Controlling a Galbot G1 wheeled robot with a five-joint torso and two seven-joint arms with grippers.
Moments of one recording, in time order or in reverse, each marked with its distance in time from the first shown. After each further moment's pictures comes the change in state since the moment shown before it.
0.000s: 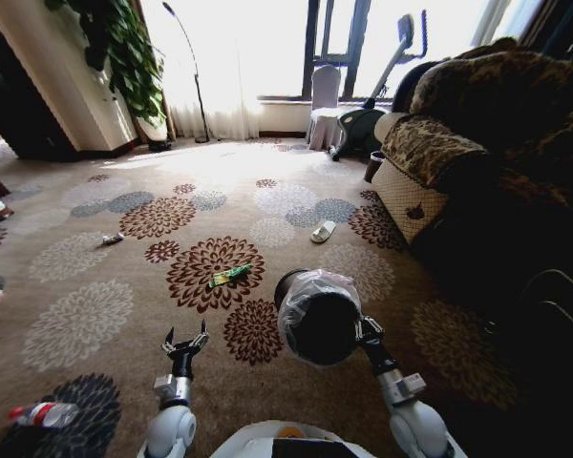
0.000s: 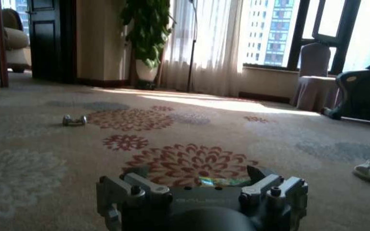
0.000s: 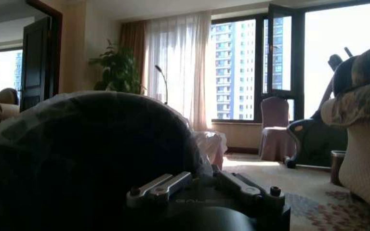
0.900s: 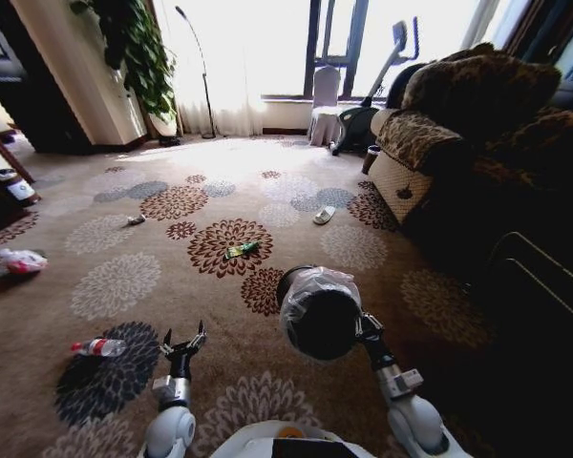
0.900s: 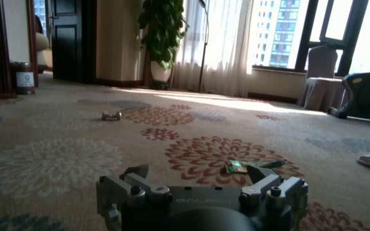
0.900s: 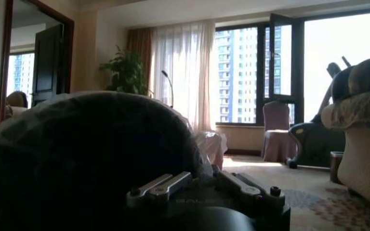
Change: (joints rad) left arm 0.001 -0.020 -0.020 0.006 0.002 -0.006 0.005; right arm 0.026 0.000 -0.006 -0.028 0.001 0.019 0.000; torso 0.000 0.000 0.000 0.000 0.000
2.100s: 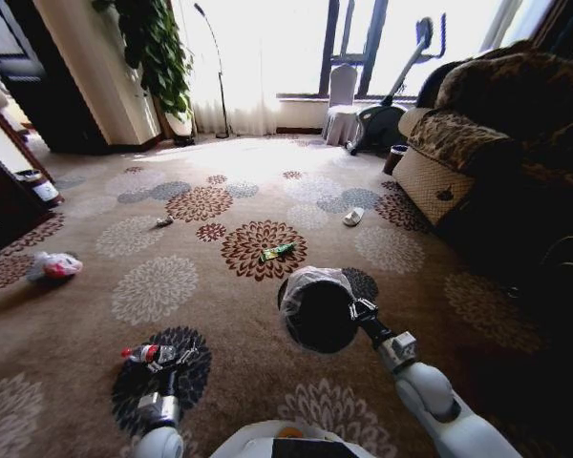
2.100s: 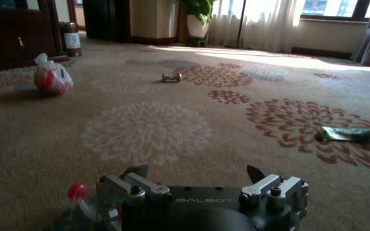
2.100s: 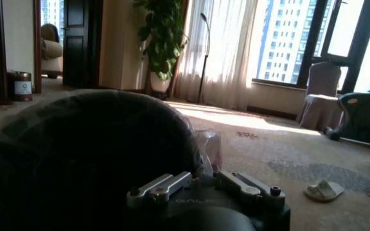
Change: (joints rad) left arm 0.138 0.077 -0.081 -0.040 -0.137 0.145 -0.030; right arm 0.153 -0.157 -0.035 0.076 0.062 -0.419 0.000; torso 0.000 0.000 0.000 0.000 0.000
